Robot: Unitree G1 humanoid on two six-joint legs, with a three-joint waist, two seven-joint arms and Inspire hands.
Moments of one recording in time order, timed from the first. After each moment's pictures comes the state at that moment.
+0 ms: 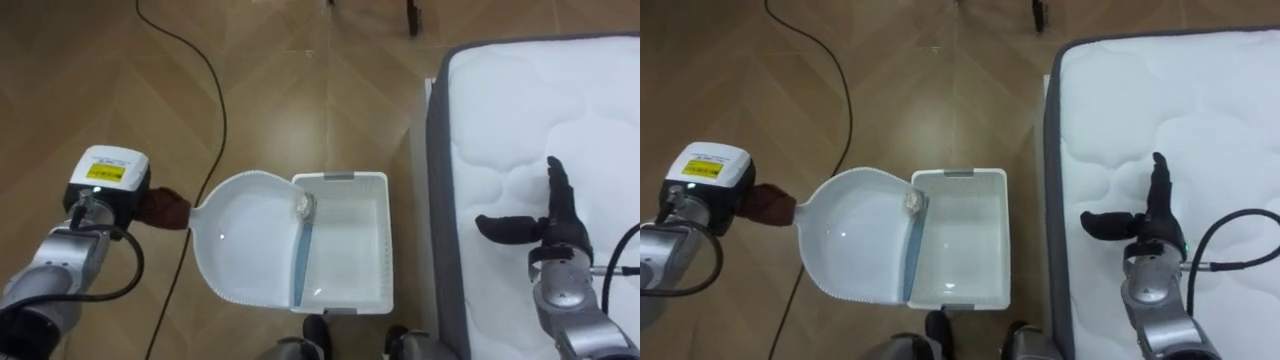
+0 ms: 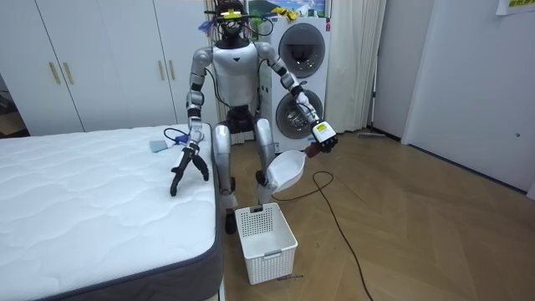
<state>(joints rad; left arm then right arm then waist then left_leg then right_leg) -0.33 0.66 -0.36 0.69 1.09 0.08 0.10 -0.19 -0.42 0.18 0.73 0.07 -0.10 -0.46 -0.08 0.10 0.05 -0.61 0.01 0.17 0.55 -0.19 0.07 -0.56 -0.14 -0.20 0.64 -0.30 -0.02</state>
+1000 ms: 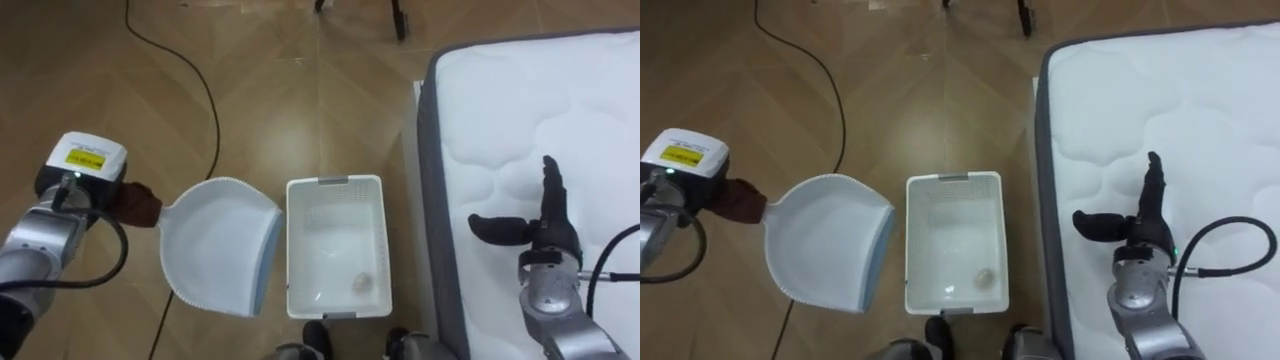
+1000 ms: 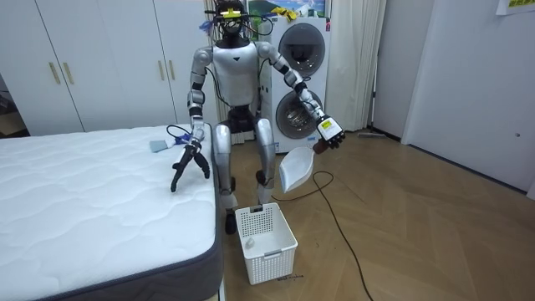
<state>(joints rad) -0.38 0.76 -0.40 0.65 1.18 0.11 0.00 -0.17 -0.42 0.25 0.69 0.11 -0.13 -0.56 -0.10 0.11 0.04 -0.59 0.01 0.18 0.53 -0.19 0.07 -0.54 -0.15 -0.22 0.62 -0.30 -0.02</state>
